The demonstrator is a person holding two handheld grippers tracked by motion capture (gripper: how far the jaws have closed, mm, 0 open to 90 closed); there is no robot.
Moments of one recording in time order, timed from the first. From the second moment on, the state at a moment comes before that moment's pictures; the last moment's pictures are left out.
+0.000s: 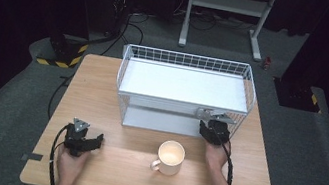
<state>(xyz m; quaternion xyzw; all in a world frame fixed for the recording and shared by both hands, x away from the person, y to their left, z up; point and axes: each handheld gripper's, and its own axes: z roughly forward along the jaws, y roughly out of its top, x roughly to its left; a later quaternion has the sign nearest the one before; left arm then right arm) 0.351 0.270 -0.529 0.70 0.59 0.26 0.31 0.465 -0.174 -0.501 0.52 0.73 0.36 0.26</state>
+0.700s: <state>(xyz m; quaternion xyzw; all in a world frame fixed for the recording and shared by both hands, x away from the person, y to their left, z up) 0.351 0.270 -0.529 0.70 0.58 0.26 0.31 0.434 -0.188 -0.483 0.48 0.74 0.41 0.22</state>
